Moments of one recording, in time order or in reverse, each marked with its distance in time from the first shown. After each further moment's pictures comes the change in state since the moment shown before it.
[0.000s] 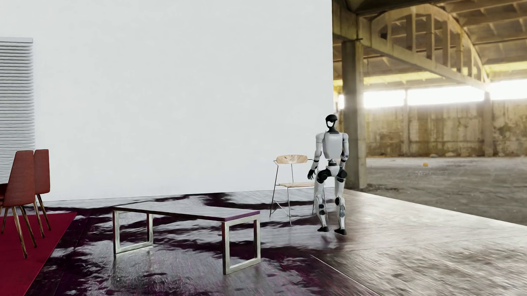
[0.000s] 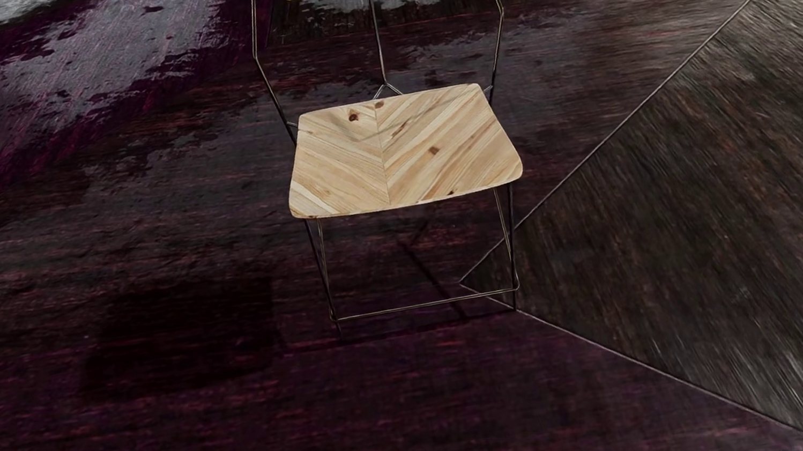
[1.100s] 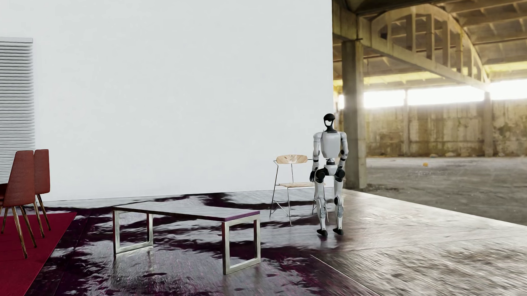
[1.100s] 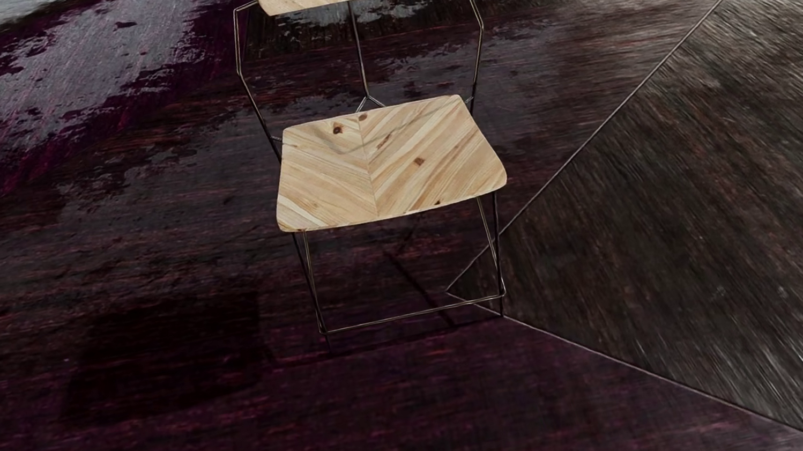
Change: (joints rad) body 0.247 -0.025 0.022 -0.086 -0.087 -0.053 0.032 -0.026 -0.024 -0.603 -0.139 0.044 -0.056 0.164 0.110 -0.001 -0.088 0.098 0.044 -0.172 0.233 0.130 0.038 -0.033 0.005 0.021 -0.037 -0.058 -0.007
